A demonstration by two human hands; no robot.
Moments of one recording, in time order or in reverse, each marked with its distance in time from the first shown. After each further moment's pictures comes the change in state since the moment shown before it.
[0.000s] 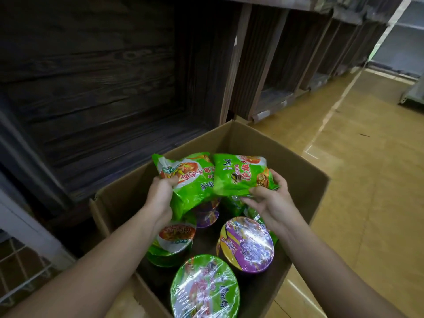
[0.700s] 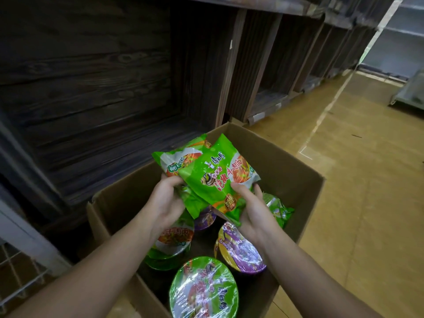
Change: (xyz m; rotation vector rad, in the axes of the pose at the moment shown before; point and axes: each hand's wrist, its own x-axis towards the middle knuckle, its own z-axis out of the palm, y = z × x) left_hand -0.011 0.001 0.008 -0.213 -0.354 -0.032; right_hand -0.001 0.034 0.020 0.086 0.030 0.176
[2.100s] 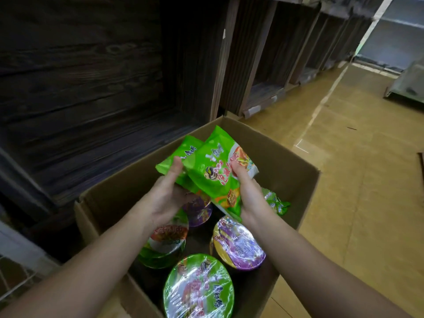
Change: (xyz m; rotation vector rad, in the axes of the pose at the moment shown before) left_hand -0.007 0.003 0.005 0.248 -0.215 -0.006; right_hand 0.029 -0.007 0.004 -0.162 0.101 -0.020
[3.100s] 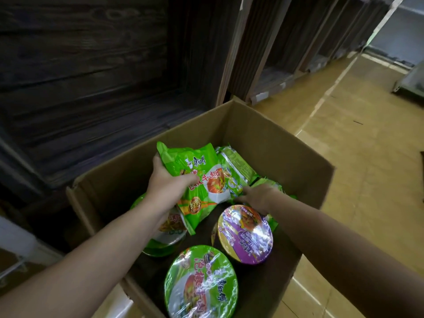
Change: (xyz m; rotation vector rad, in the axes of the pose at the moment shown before) left_hand 0.007 -0.015 -0.015 0.439 0.462 0.020; right_hand 0.073 0.000 -0.047 -2.870 -0.582 -0.002
